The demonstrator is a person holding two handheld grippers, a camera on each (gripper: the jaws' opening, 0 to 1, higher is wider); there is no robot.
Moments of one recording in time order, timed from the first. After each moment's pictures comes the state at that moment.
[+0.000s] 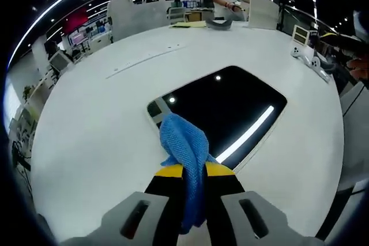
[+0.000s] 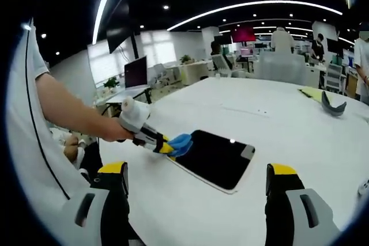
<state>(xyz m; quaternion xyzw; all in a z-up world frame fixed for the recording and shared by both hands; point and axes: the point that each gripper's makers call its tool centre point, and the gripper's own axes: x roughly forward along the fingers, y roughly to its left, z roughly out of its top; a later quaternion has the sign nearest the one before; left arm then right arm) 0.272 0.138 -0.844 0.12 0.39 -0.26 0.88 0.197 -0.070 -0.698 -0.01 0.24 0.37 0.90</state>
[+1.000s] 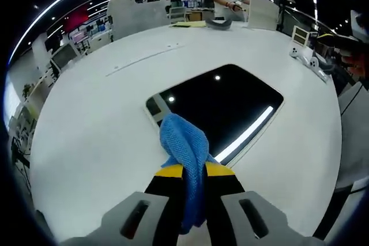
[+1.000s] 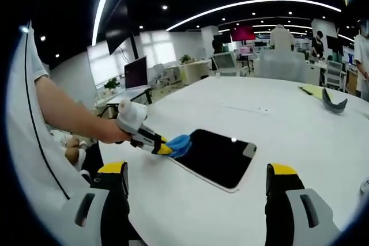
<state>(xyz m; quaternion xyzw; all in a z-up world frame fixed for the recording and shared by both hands) 0.264 0.138 -0.844 0.12 0.39 -0.26 0.87 0.196 -0.068 -0.700 -0.01 0.24 0.38 0.89</state>
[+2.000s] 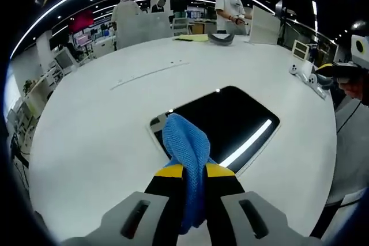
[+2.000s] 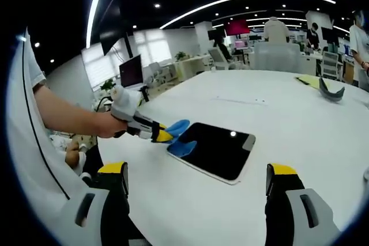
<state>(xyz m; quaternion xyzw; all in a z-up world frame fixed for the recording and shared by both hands) 0.279 0.130 -0.815 0.09 0.36 -0.26 0.89 0.192 -0.073 -0.713 0.01 0.26 0.36 0.89</state>
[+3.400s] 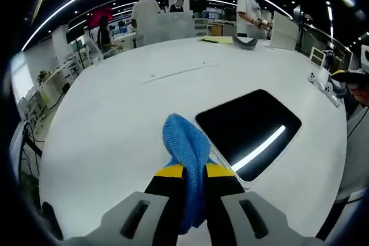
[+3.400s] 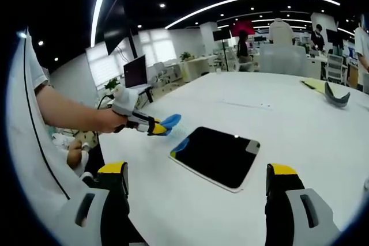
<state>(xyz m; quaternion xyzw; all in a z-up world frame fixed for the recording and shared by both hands) 0.294 0.203 -0.803 0.08 0.36 -0.19 0.91 0.203 -0.062 -0.704 0.01 0.26 0.38 0.89</state>
